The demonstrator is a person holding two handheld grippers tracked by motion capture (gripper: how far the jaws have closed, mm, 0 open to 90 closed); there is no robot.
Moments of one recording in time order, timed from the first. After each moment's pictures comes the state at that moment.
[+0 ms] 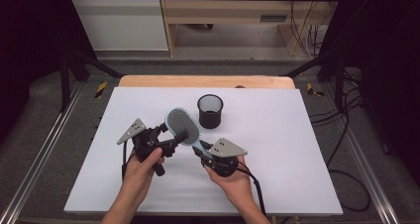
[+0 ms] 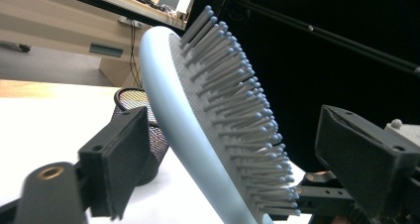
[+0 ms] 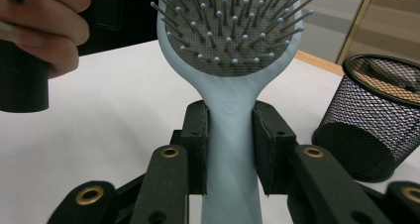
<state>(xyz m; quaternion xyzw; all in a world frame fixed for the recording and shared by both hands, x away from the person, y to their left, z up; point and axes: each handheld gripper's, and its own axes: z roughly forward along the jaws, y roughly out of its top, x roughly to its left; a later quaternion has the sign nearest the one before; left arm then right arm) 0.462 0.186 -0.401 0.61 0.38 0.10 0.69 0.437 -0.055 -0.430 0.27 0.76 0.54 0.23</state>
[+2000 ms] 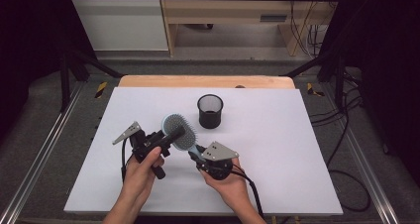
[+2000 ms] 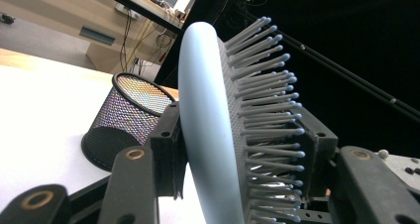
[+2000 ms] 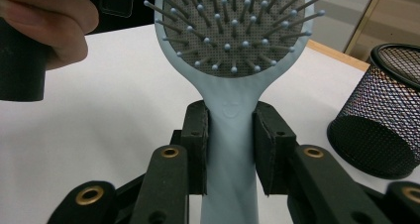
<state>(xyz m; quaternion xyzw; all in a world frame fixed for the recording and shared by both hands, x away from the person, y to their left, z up) 0.462 0.193 -0.413 0.57 0.41 0.04 0.71 0.433 -0.042 -0.437 0.26 0.78 0.52 0.23</state>
